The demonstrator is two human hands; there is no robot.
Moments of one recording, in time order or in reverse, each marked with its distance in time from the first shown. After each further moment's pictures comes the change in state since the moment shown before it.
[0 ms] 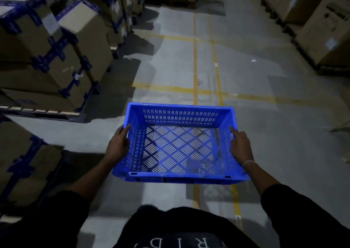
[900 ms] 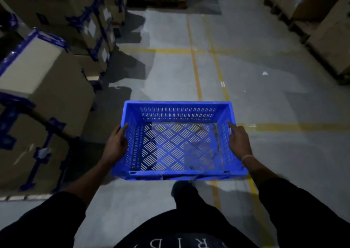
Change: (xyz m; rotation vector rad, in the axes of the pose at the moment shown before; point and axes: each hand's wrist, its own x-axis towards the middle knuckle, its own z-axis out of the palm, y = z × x) left_hand 0.717 -0.141 -0.028 -0.009 -0.063 0.011; right_hand 0.664 -0.135 0.180 -0.009 0.051 0.070
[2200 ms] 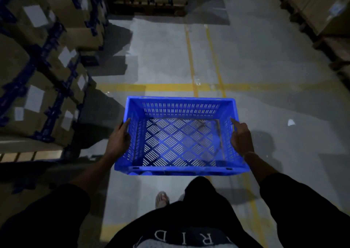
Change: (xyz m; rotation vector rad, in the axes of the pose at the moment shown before) left_hand 1.009 0.015 0.029 0.017 -0.089 -0.007; right_hand 0.977 -0.056 0.161 -0.061 0.017 -0.001
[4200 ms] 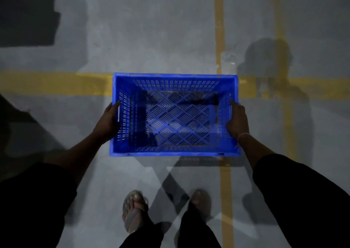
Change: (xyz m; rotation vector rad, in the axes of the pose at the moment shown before) left_hand 0.827 -0.332 0.494 -0.130 -0.320 -0.316; right_hand 0.714 0.244 0.693 0.029 -0.453 0.311
